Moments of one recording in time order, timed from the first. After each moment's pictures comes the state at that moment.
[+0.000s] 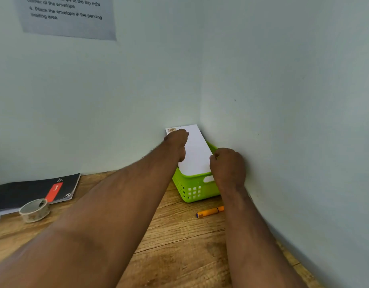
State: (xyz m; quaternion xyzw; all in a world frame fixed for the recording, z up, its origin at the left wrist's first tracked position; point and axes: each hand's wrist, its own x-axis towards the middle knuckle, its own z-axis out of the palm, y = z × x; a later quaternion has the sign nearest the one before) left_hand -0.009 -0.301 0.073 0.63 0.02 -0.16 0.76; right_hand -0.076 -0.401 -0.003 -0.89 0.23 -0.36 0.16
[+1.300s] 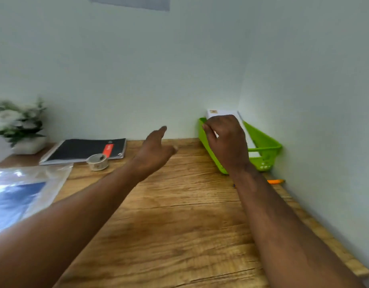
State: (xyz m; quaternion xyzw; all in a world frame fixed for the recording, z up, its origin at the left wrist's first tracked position) left_hand -0.065 -0.107 0.000 0.87 -0.15 0.07 0.47; right_hand -0.076 -0.306 0.006 -0.80 -0.14 -0.57 0.10
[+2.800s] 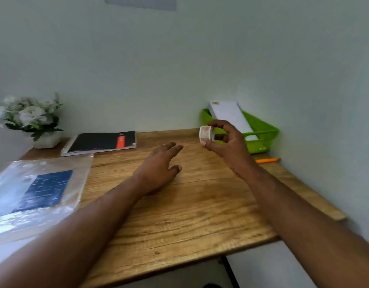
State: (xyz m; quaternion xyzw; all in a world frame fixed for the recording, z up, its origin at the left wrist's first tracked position) left_hand -0.114 -0.050 -0.032 0.92 -0.31 0.06 0.23; right_hand -0.149 -0.262 -0.017 -0.76 -0.08 -0.29 0.57
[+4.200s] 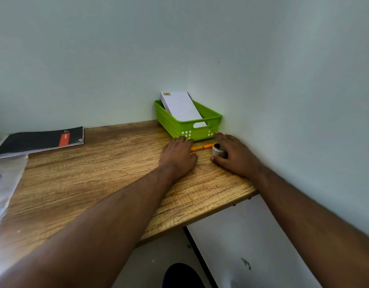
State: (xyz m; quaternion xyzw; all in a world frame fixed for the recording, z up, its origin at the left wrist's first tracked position) left_hand -0.149 -0.223 -0.053 0.91 -0.35 0.12 0.19; right_hand -0.232 -0.410 -0.059 -0.97 0.04 -0.20 0.10
